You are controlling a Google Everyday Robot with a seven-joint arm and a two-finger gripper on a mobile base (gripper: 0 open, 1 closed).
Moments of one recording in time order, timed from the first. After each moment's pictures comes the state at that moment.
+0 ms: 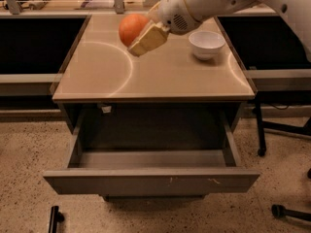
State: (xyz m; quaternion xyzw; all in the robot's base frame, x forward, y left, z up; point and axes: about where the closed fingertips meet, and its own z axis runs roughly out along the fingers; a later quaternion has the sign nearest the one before) arm 0.617 0.026 0.988 -0.59 0.67 0.16 0.43
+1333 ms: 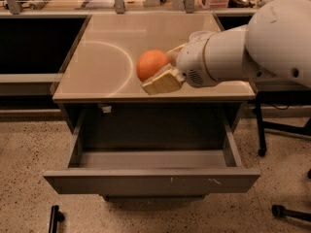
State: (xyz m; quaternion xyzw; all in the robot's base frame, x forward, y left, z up) arm 0.534 -0.021 0.941 -0.47 0.74 0.12 0.47
